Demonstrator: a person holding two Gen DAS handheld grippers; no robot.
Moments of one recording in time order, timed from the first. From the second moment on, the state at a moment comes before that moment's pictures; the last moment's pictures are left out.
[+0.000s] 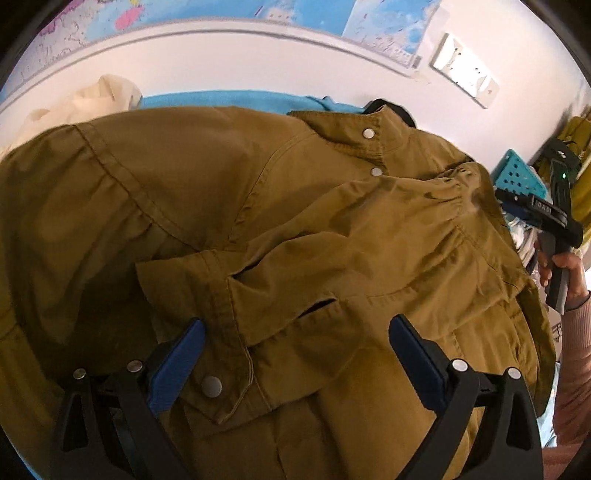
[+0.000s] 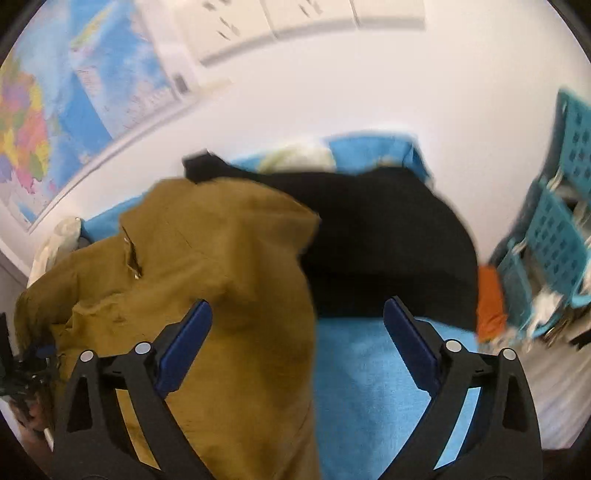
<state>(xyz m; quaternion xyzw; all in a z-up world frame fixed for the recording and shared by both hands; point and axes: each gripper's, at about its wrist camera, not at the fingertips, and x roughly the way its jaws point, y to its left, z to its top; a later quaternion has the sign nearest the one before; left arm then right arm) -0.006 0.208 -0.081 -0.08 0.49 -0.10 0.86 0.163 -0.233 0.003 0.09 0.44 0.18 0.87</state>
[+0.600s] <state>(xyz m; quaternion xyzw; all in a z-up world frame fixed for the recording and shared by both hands) -0.077 0.231 -0.027 -0.02 0.40 -0.06 0.91 0.086 -0.155 0.058 0.00 0.36 0.28 0.89</state>
